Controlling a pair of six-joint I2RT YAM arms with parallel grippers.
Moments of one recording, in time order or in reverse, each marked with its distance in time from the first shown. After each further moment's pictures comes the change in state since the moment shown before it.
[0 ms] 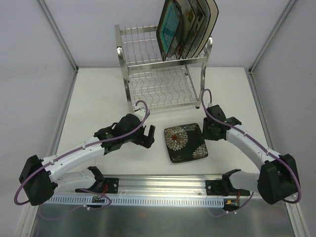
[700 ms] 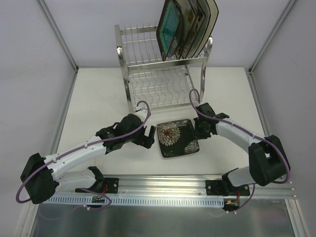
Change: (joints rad) left arm 0.000 0.032 0.000 0.000 0.000 0.004; right arm 0.037 0.172 0.013 0.096 -0.117 -0.011
